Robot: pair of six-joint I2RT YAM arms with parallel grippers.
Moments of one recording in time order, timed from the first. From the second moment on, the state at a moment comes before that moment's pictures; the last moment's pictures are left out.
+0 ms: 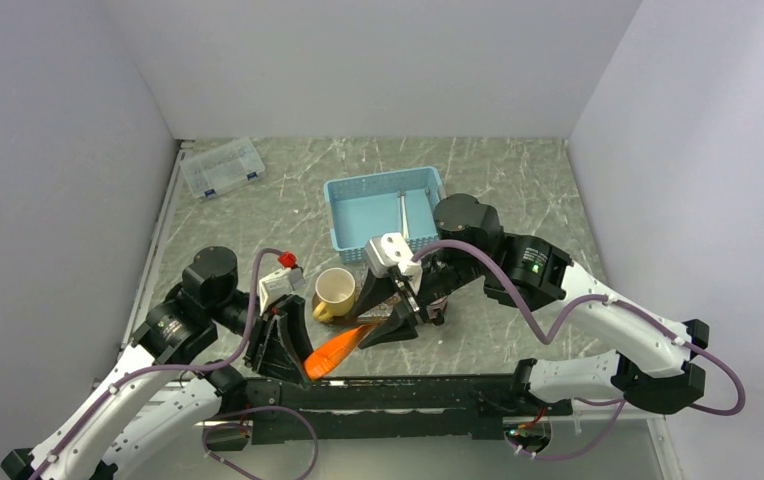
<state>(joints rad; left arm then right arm) -0.65 0.61 0.79 -0.46 1.39 -0.46 1.12 1.18 1.46 -0.59 -0.86 -0.23</state>
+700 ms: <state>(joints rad) -0.65 0.63 0.82 -0.55 1.33 -0.37 1.12 1.19 1.46 -0.61 -0.85 -0.22</state>
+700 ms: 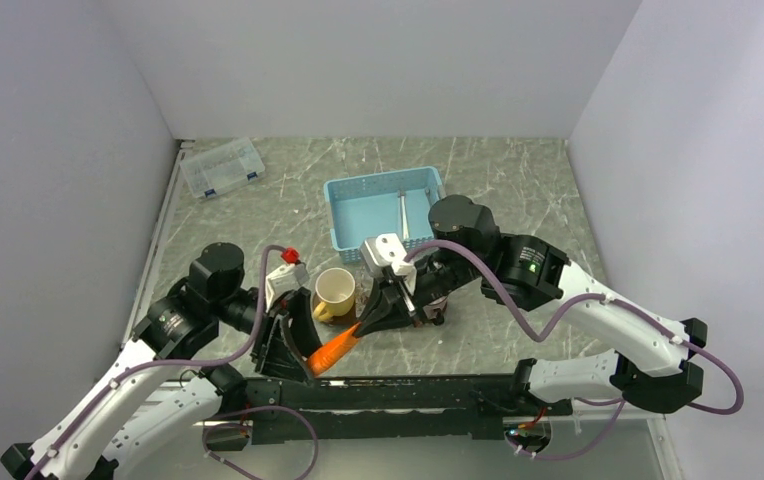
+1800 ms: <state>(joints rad) -0.65 0.44 0.91 -0.72 0.07 -0.28 0.93 1.49 1.84 -1.28 -0.05 0.04</state>
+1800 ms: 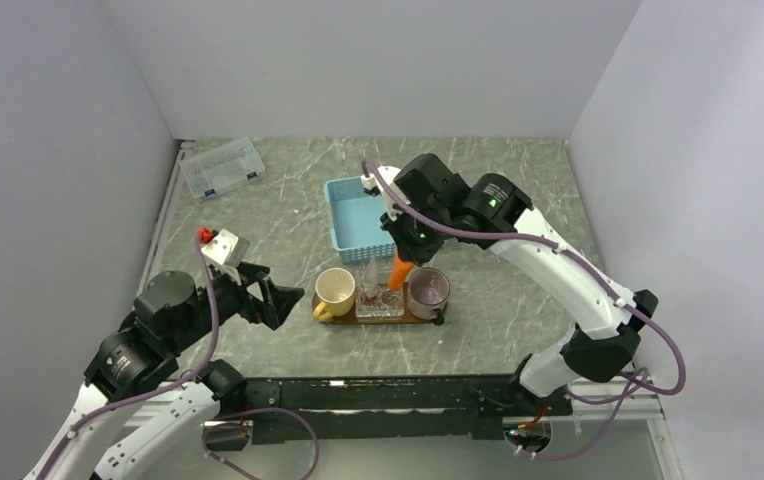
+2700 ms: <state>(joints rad) -0.65 0.36 0.78 -0.72 -0.06 -0.28 0.90 1.66 1.84 -1.20 0.07 0.17</state>
